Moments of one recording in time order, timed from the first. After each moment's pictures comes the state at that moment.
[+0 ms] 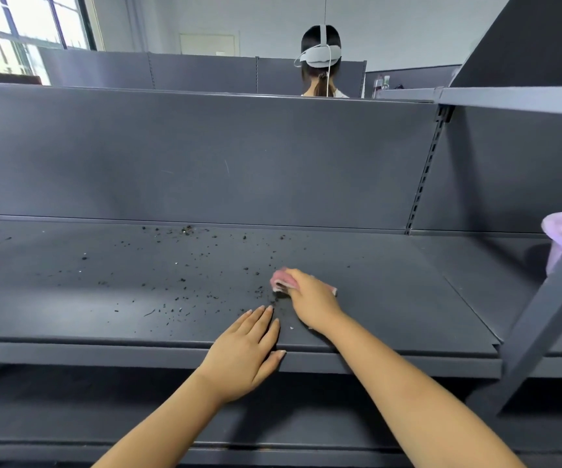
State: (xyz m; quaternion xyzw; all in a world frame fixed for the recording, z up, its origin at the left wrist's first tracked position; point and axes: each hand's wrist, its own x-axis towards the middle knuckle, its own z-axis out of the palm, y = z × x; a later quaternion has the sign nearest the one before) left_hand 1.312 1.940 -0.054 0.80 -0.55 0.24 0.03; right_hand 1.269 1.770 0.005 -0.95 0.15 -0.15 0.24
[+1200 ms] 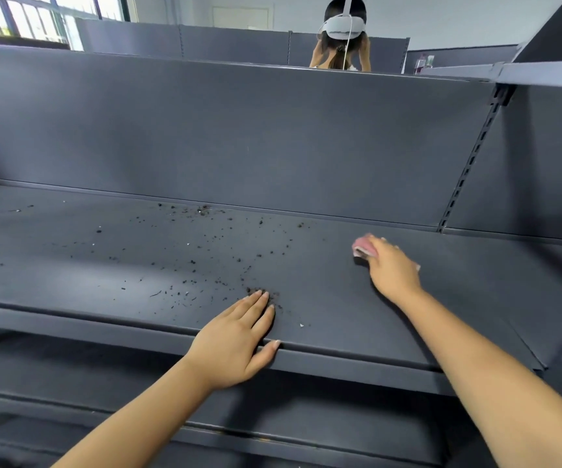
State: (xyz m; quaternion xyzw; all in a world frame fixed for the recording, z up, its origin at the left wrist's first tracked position) left_hand 1.321 1.950 -0.051 0.83 -0.51 0.24 0.05; right_hand 1.271 1.654 0.008 -0.94 0.24 -0.20 0.14
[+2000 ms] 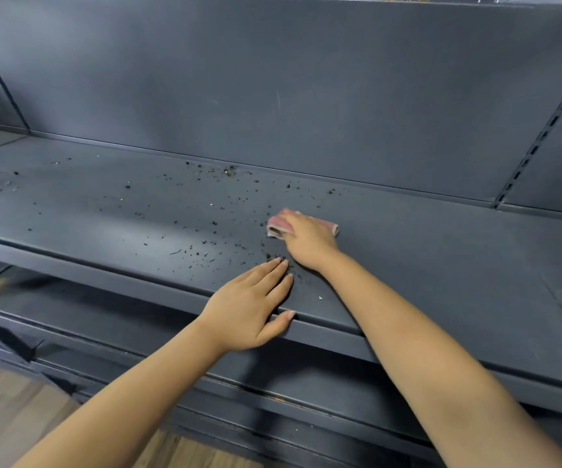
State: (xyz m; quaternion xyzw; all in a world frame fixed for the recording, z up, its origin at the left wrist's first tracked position) left_hand 1.318 1.949 -0.050 0.83 -0.50 0.25 0.05; right_hand 1.359 1.774 -0.009 -0.98 0.02 -0.08 0.19
